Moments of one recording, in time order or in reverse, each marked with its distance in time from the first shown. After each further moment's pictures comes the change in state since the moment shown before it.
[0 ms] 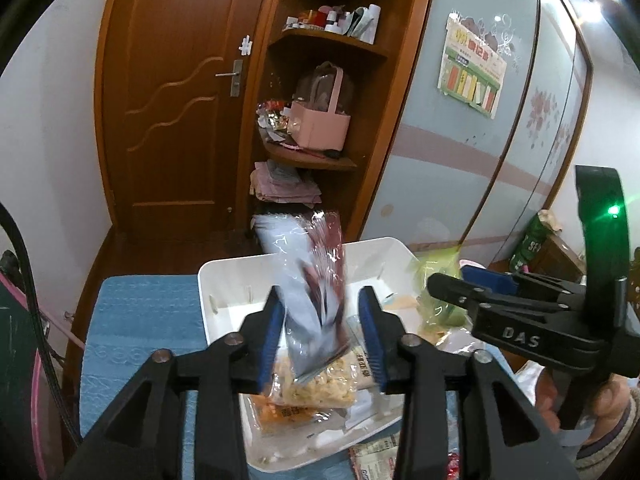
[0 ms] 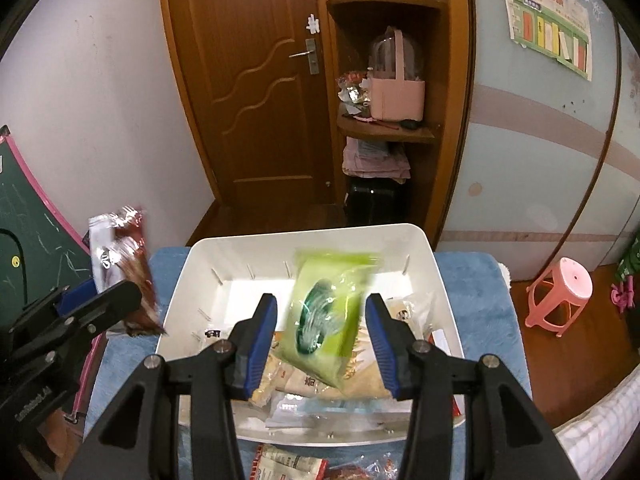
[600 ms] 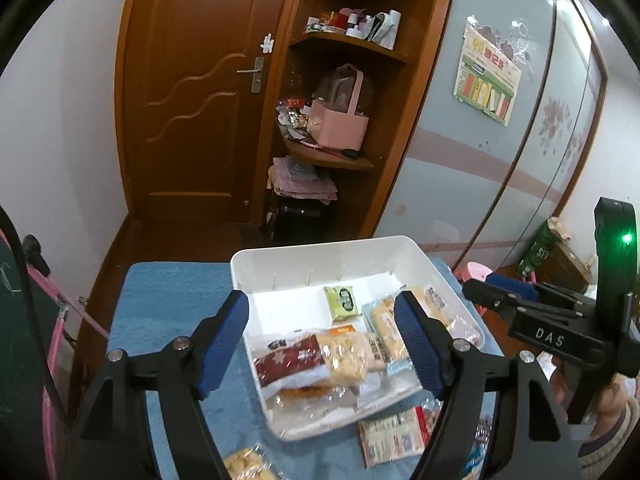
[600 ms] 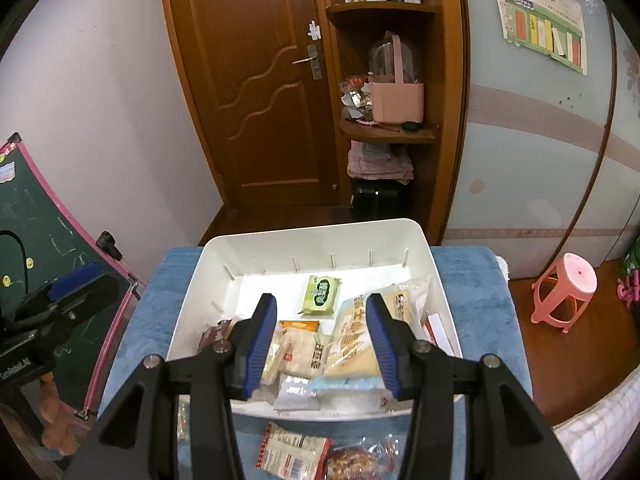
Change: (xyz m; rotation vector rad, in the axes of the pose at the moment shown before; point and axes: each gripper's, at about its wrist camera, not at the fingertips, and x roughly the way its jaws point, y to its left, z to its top) left arm -0.047 0.014 -0.006 -0.037 0.011 0.049; right arm -0.033 -0.005 -0.014 0.010 -0.019 0.037
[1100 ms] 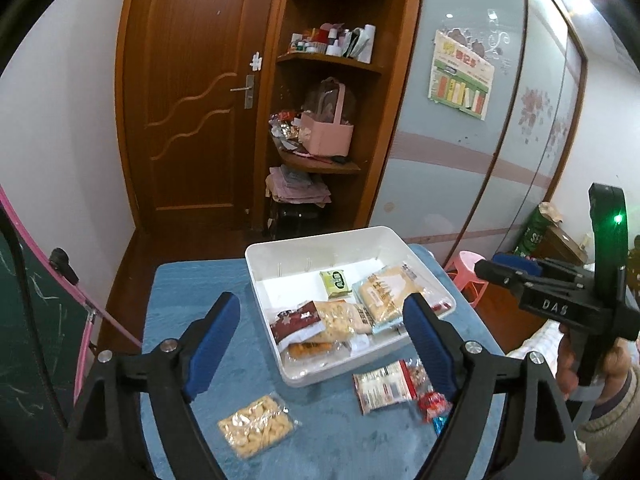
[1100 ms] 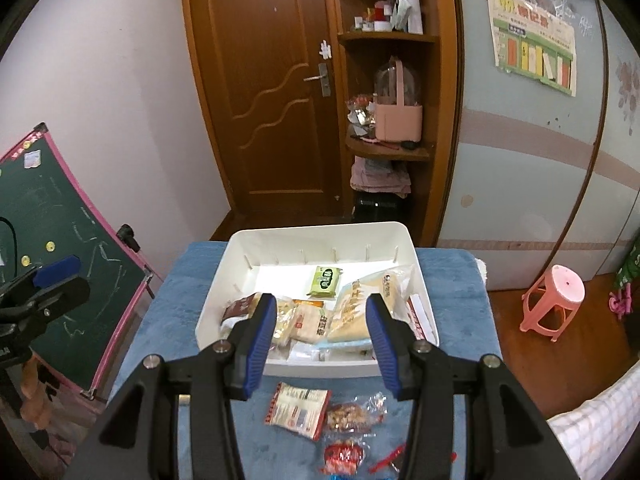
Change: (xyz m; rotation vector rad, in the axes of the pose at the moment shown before) left arm -0.112 -0.014 -0.021 0.078 -0.024 -0.009; right arm -0.087 0.010 -0.022 -0.047 -0.052 0.004
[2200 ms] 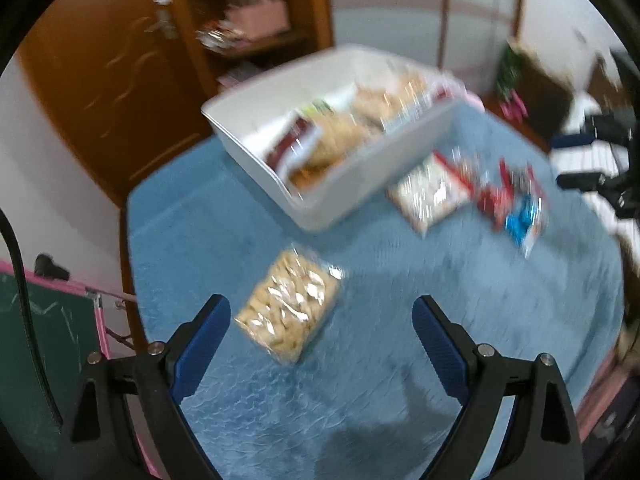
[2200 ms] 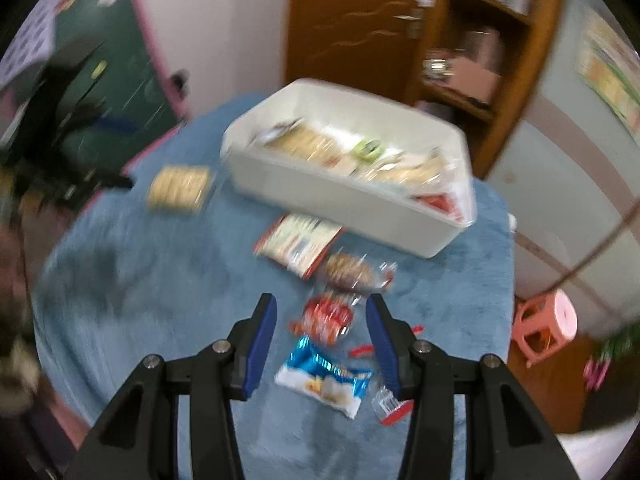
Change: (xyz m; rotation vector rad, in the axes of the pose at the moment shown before) left arm 0.072 0.016 -0.137 0.407 0.427 -0.023; right arm 0.015 0.004 -0.152 -0.426 0.261 0.090
